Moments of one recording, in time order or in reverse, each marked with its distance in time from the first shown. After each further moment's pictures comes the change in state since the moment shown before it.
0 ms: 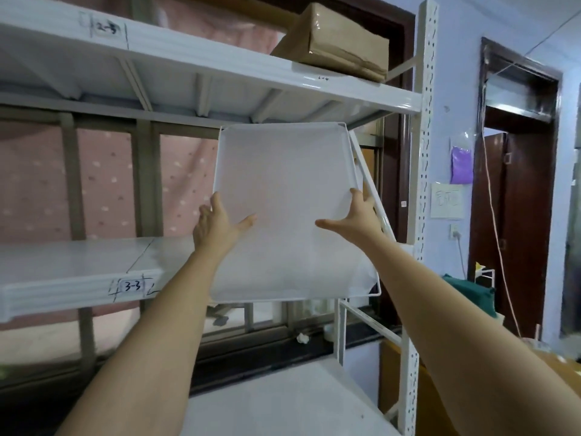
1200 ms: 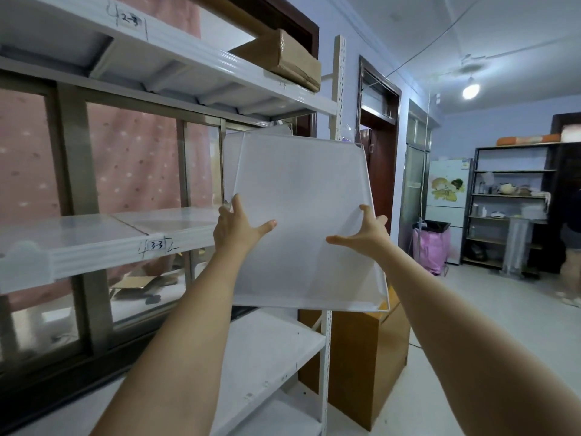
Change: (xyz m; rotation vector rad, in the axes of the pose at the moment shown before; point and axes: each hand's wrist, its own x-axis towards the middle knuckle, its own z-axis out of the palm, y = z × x) left_hand -0.120 -0.029 -0.101 -0.221 -0.366 0.222; right_hand -0.239 -0.084 -0.058 -0.208 0.128 0.420
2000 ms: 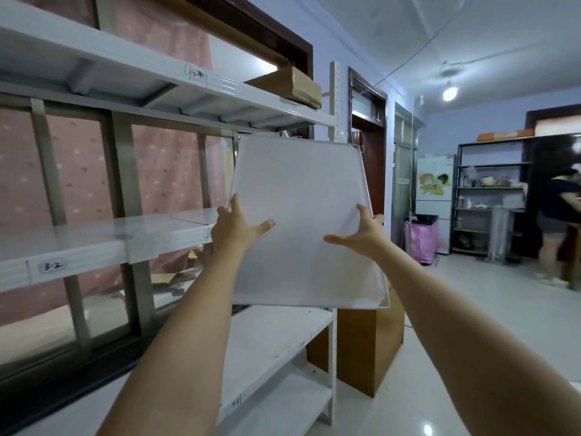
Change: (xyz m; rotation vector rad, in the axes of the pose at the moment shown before) left_hand -0.127 -0.035 -0.164 -0.006 -0.030 0.007; right_hand -0.195 -0.090 -0.024 -0.018 0.010 0.028
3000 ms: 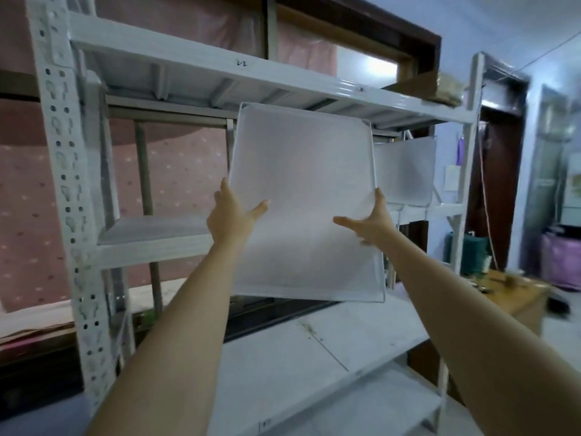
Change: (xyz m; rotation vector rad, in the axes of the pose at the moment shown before) left_hand -0.088 -0.196 -0.286 0.101 0.421 -0.163; right_hand -0.143 -0.246 0.148 0.398 -0.224 -0.167
